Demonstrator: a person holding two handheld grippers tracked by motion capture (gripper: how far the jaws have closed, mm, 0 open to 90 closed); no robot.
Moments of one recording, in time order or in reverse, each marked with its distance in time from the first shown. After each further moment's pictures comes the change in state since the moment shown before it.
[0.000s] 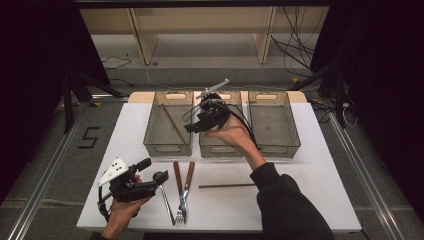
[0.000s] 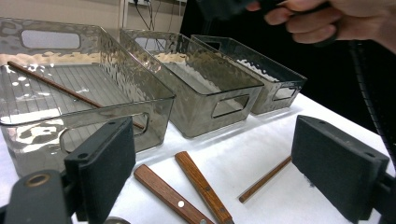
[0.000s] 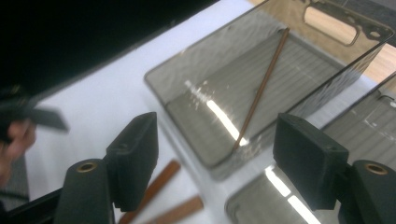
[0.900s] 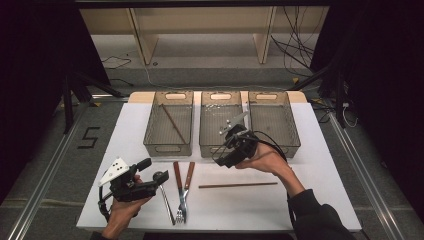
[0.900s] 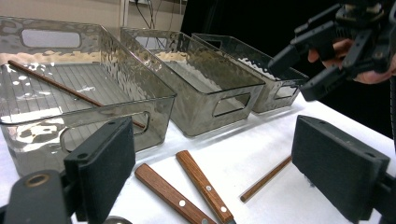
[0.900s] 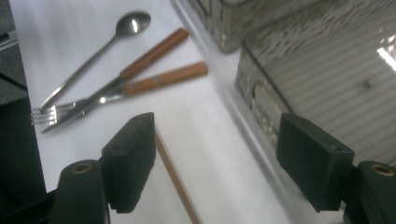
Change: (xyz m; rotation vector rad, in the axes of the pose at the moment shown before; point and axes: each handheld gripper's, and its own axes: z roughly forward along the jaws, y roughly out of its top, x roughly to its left) left arm 0.001 -0.001 0.002 0.005 0.004 -0.001; right arm 0.009 -0.089 -0.035 0.209 -0.021 -0.148
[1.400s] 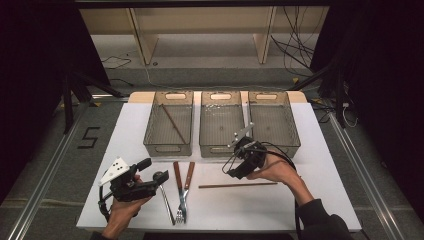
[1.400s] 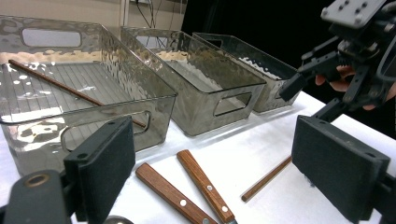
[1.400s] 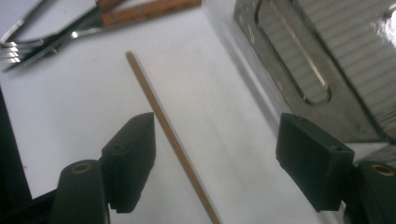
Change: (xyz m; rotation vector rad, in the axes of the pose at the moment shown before) left arm 0.001 0.000 0.000 0.002 0.001 0.003; right arm 0.001 -0.034 0.010 0.129 -0.037 -0.011
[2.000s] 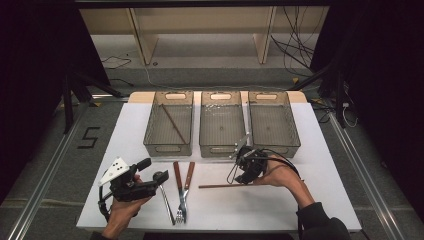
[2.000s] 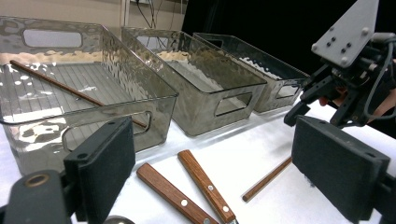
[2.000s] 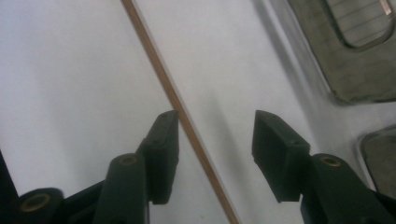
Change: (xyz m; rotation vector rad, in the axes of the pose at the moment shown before) left arm 0.000 0.000 0.000 -0.001 0.002 0.003; right arm 0.002 -0.016 0.020 0.155 -0.001 -0.053
